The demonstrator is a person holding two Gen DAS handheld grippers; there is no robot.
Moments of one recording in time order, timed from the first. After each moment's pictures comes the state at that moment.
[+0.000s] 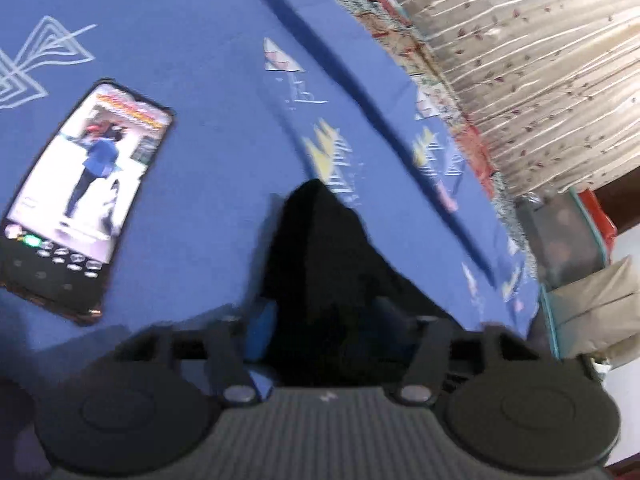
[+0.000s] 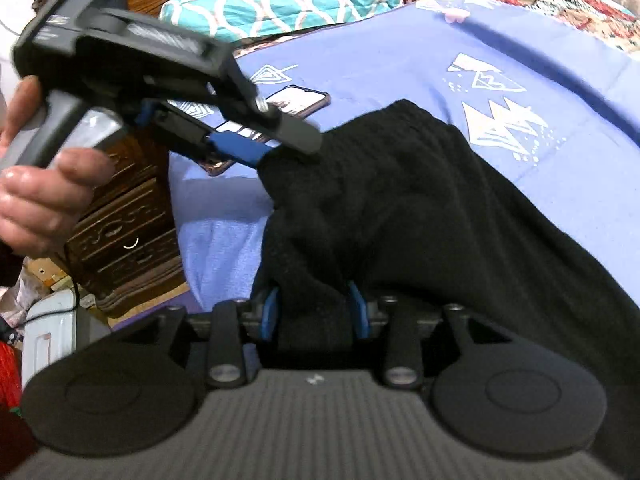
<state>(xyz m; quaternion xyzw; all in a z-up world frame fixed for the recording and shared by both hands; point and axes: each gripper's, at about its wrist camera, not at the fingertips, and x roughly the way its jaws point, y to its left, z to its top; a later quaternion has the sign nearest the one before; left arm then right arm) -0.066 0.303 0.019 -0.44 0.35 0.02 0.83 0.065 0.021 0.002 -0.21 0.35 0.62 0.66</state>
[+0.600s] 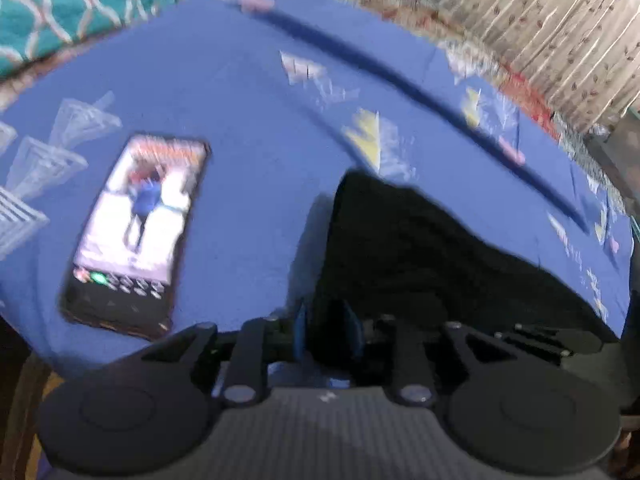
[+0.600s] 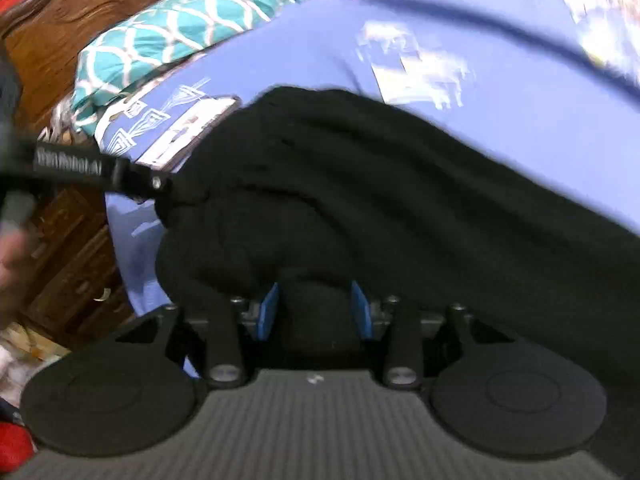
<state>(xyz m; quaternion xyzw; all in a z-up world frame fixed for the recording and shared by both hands) -0.075 0.273 0.041 -0.27 0.40 0.12 0.87 0.085 0.017 -0.014 -0.15 0.40 0.54 0.73</state>
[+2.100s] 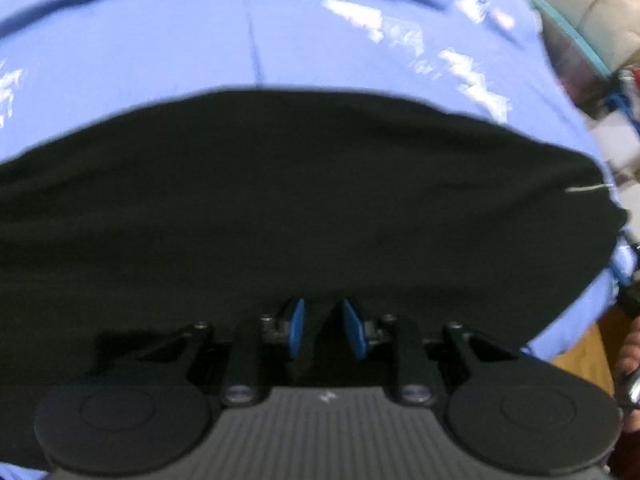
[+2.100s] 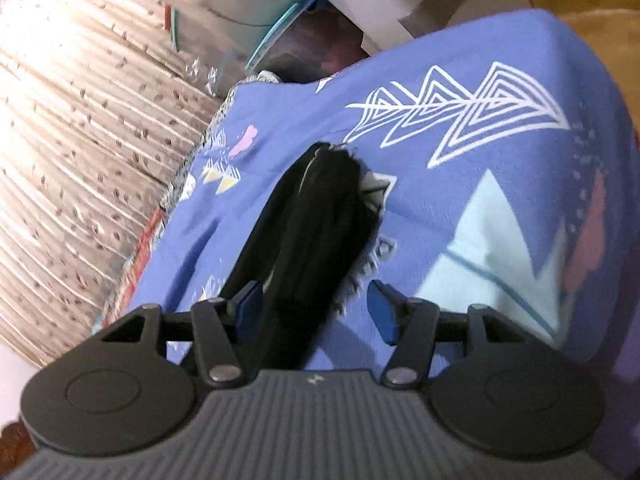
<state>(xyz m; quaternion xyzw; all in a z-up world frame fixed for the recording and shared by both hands) 0.093 -0.044 0.005 -0.10 0.57 -0.08 0.81 0.119 -0.582 -0.082 0.46 0.24 0.02 0.85</state>
